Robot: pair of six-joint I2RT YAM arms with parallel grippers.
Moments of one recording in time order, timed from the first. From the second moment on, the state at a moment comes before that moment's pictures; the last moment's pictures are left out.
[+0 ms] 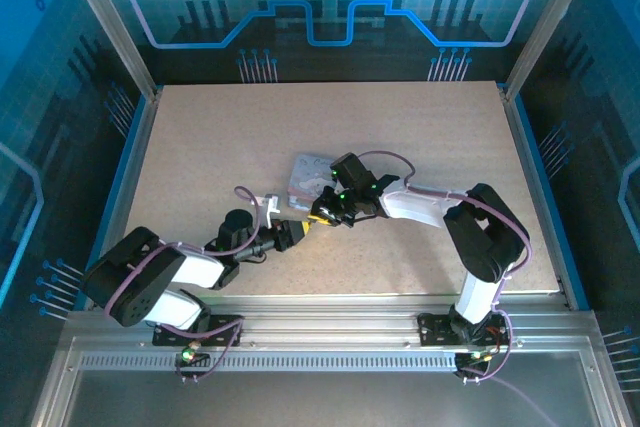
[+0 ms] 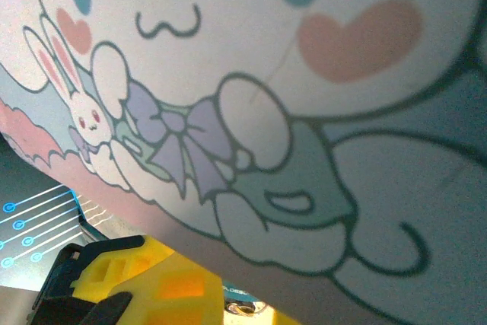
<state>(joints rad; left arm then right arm) -0.51 1.44 0.16 0.94 0.42 -0.75 0.71 1.76 1.05 -0.24 -0.42 1.11</state>
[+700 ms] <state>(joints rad) -0.49 1.70 0.12 1.26 0.45 -0.85 0.71 1.76 1.05 -0.23 -0.41 1.14</state>
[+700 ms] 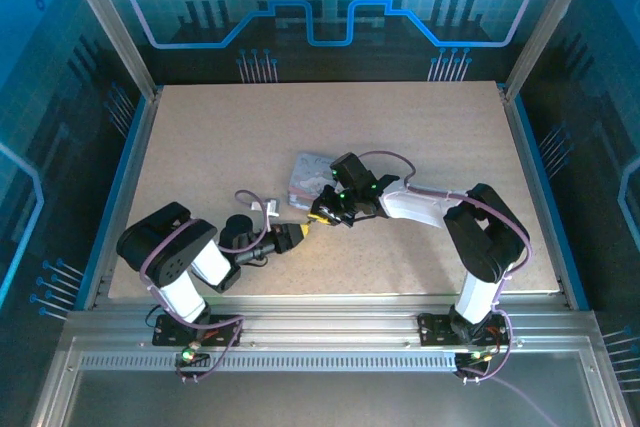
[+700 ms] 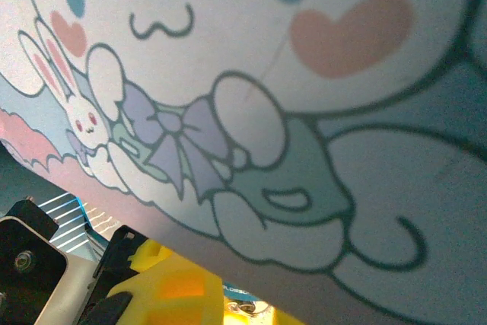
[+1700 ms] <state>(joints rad) -0.49 1.71 0.14 1.27 0.48 -0.88 0.71 1.76 1.05 -0.23 -0.40 1.15</state>
